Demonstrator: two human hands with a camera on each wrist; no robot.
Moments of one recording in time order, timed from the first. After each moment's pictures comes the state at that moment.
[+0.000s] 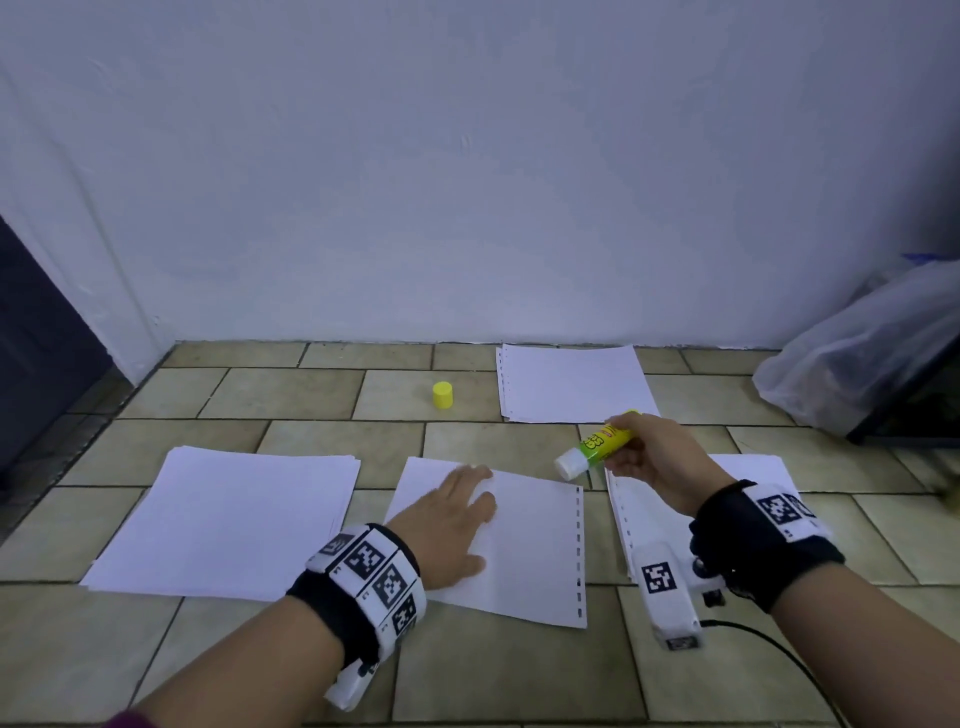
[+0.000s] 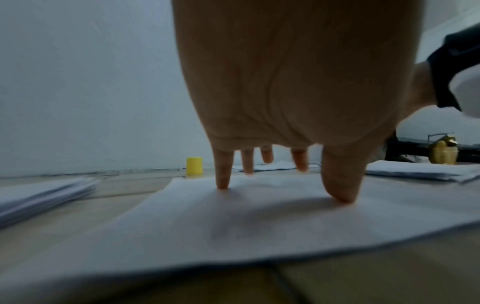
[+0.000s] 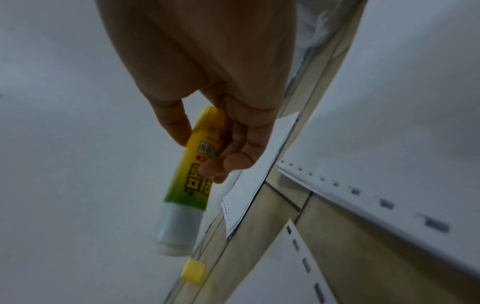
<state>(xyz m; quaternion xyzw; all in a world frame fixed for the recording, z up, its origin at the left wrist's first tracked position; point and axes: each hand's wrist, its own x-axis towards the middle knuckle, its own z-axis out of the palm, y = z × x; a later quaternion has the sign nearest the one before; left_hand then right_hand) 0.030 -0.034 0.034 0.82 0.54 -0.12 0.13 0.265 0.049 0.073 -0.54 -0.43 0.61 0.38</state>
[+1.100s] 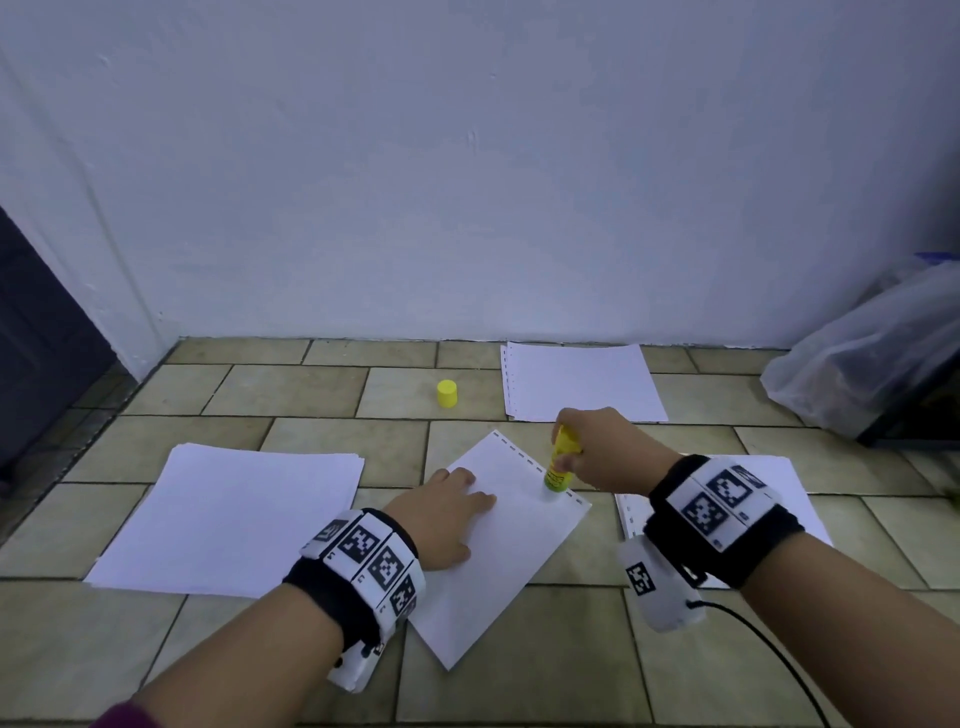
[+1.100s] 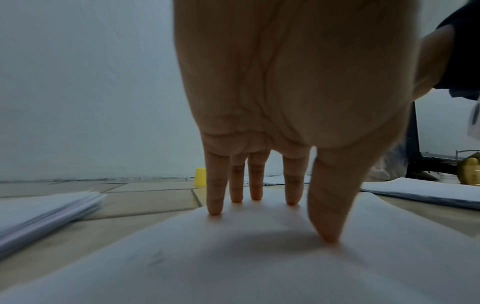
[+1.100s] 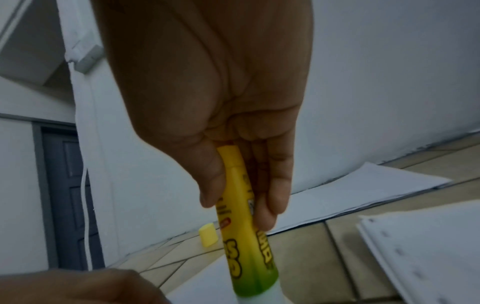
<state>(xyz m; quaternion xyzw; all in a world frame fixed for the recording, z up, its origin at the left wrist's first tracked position) 0.022 -0.023 0.041 0.79 0.56 -0.16 0.19 0.219 0.050 0.089 -0.55 -0.80 0.23 0.00</state>
